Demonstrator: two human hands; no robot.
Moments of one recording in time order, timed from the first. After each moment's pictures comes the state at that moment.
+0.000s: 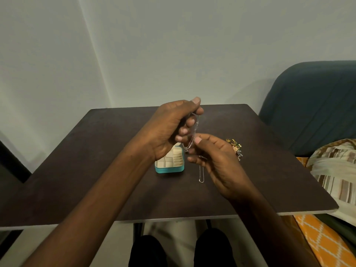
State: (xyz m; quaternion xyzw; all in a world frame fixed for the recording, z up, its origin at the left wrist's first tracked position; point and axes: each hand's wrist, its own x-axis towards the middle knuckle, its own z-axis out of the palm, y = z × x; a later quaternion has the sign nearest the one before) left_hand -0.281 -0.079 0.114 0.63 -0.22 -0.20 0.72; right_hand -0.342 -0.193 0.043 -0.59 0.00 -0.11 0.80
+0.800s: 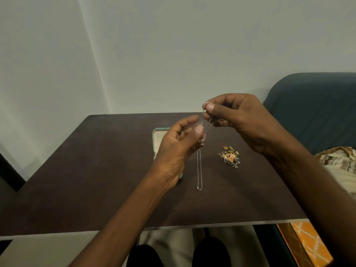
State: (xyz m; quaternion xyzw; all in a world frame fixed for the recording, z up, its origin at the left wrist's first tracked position) left_hand -0.294 -0.097 0.069 0.51 -0.21 -0.13 0.83; right_hand -0.328 -0.243 0.133 -0.79 -0.09 -0.16 0.58
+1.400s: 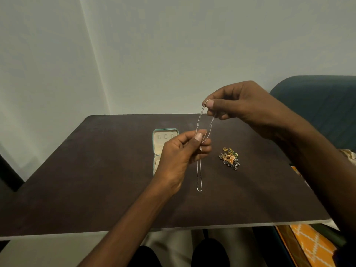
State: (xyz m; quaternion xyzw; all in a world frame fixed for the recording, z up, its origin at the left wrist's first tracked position) left_hand -0.296 -0.098 0.055 0.54 -0.22 -0.12 0.80; right_hand -0.320 -0.251 0.161 -0.87 -0.09 -0.13 0.46
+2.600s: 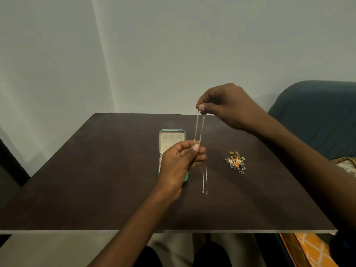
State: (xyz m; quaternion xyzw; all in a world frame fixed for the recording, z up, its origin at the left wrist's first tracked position) left_hand -0.279 -0.089 0.025 0.53 -0.15 -0.09 0.83; right_hand -0.275 -0.229 0.153 -0.94 -0.13 -0.20 0.26
